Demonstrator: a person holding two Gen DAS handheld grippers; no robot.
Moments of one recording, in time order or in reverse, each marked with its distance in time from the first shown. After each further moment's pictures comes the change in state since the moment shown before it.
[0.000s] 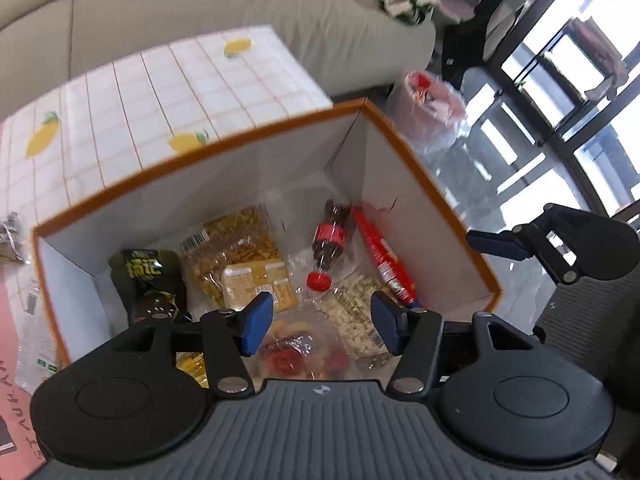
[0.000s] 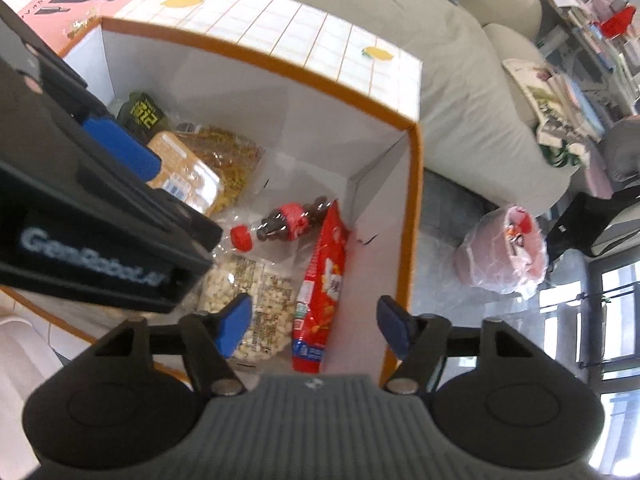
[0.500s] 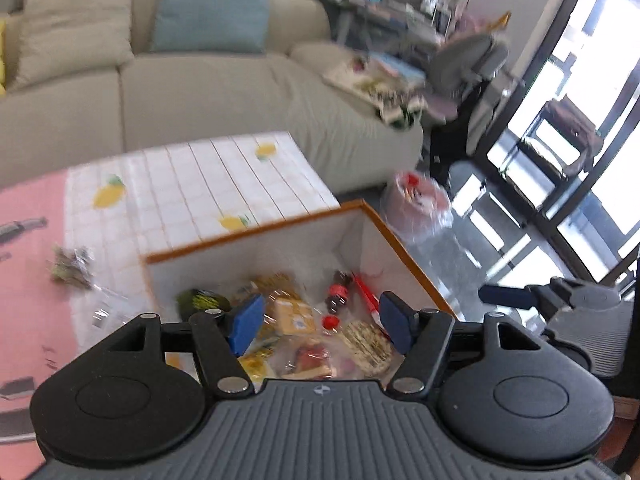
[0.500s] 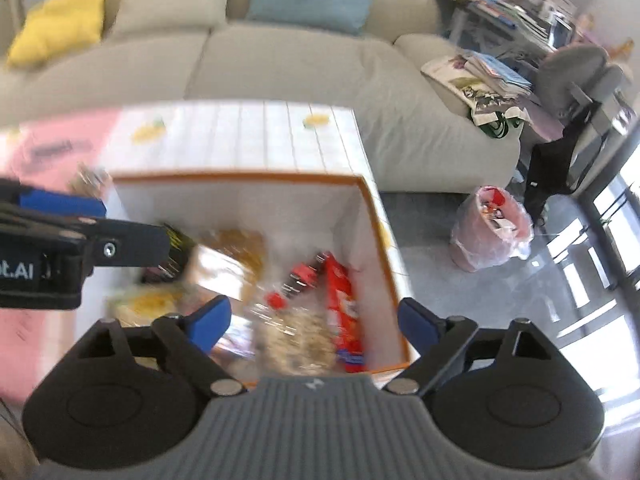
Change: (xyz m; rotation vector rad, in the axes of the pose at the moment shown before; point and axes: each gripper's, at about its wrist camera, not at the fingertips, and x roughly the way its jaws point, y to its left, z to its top) left arm -0.117 0.020 -0.044 -0.020 -0.324 0.003; right arm -0.098 0.010 -0.015 0.413 -0.206 0.016
